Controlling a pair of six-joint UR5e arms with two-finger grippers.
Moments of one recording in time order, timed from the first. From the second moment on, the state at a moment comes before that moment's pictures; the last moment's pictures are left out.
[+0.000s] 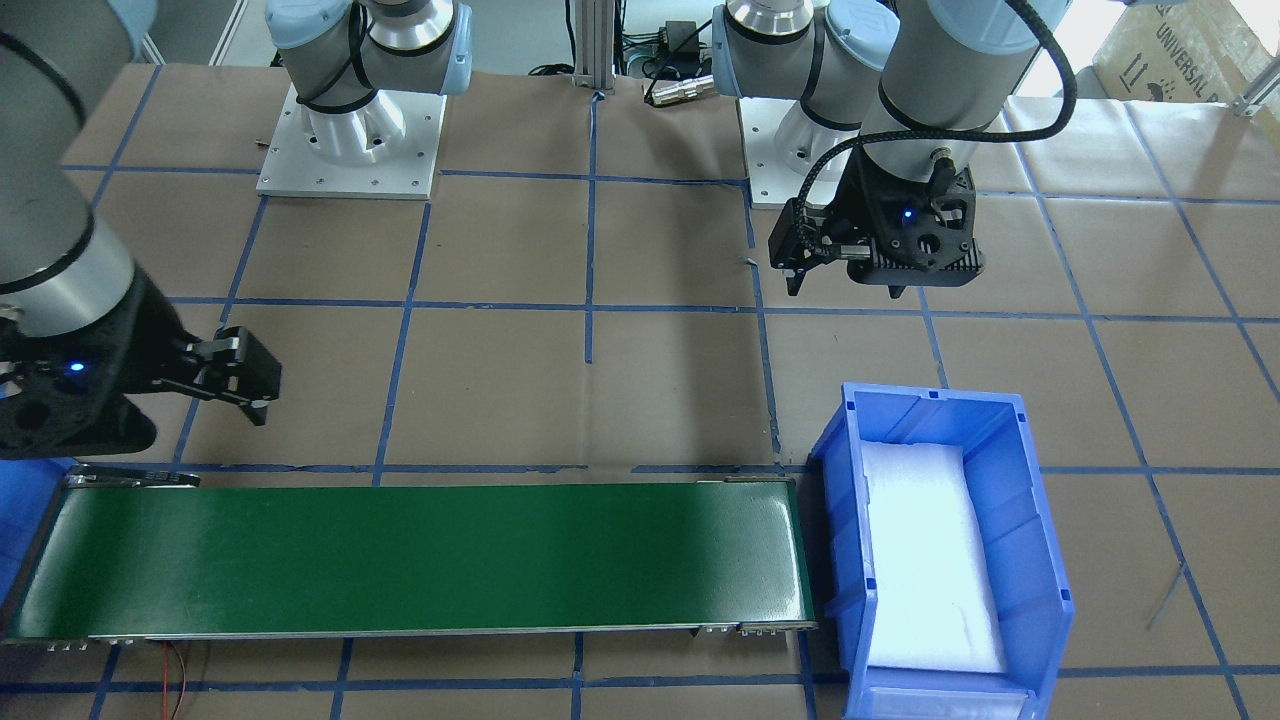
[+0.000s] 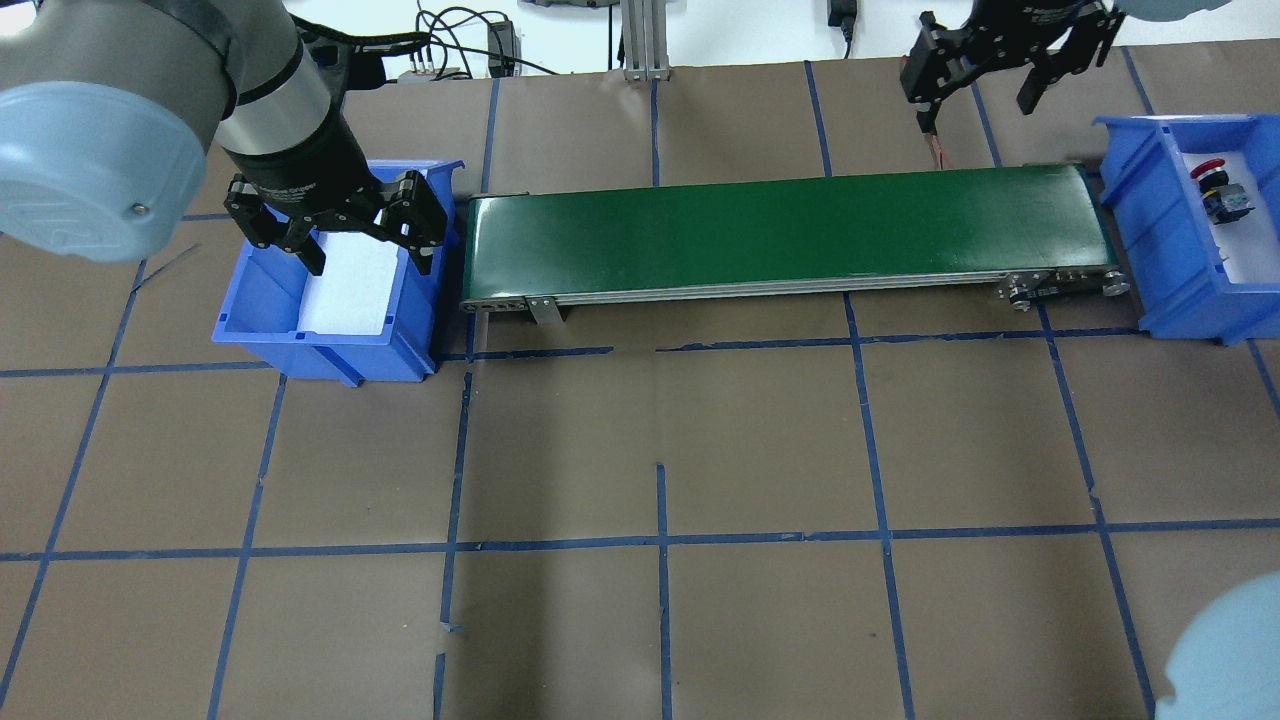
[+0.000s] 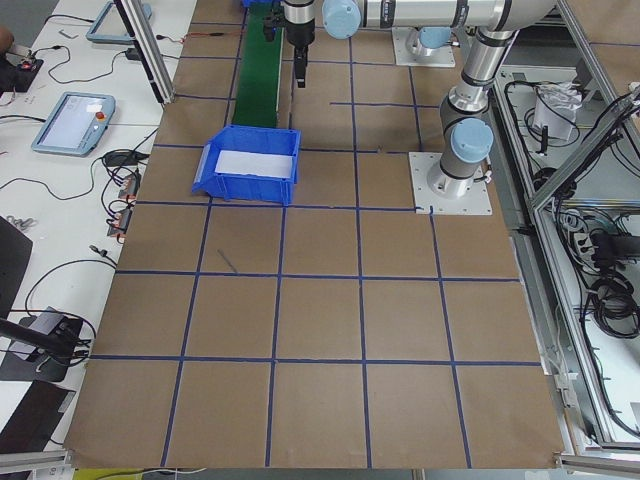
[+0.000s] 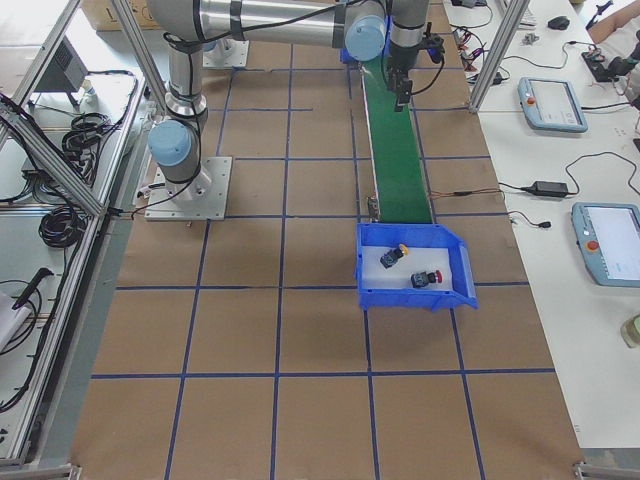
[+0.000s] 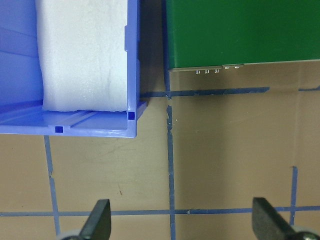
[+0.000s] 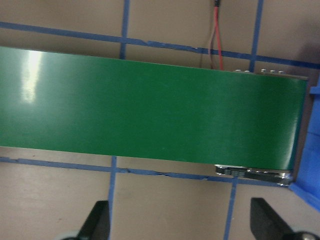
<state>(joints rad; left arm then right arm) -1.61 -1.61 -1.60 -1.52 1.60 -0.01 1.53 -1.29 1.32 -1.62 -1.61 -0.14</state>
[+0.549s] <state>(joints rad) -1.61 -1.61 -1.60 -1.52 1.60 -0.01 1.56 -1.41 1.38 -1.50 -1.57 -0.07</state>
